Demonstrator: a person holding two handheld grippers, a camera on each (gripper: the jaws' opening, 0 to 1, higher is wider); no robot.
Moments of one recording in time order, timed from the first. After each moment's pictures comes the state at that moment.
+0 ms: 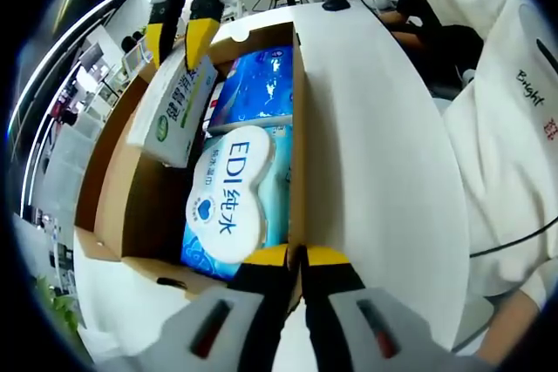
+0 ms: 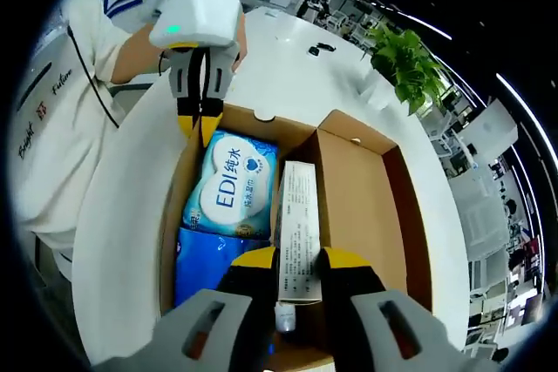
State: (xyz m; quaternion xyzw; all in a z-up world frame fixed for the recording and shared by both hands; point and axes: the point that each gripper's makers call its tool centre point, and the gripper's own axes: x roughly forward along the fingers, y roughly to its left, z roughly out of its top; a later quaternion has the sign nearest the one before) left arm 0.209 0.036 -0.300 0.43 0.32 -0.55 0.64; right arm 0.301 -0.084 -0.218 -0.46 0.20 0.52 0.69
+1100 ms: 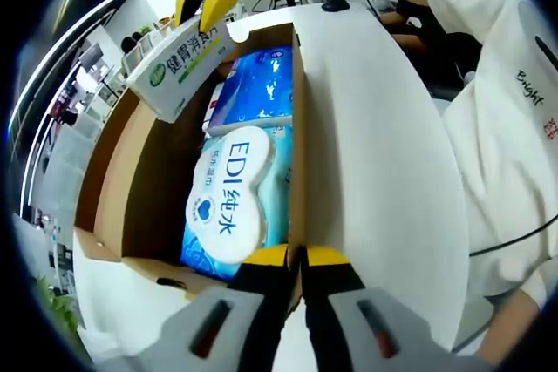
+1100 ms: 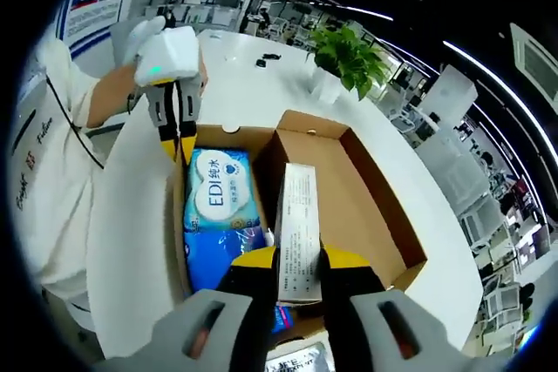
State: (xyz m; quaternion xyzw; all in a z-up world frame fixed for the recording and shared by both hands) left arm 0.210 0.035 -0.300 0.42 0.32 -0.56 0.64; right arm 0.293 -0.122 -0.198 -0.36 0.21 0.45 0.79
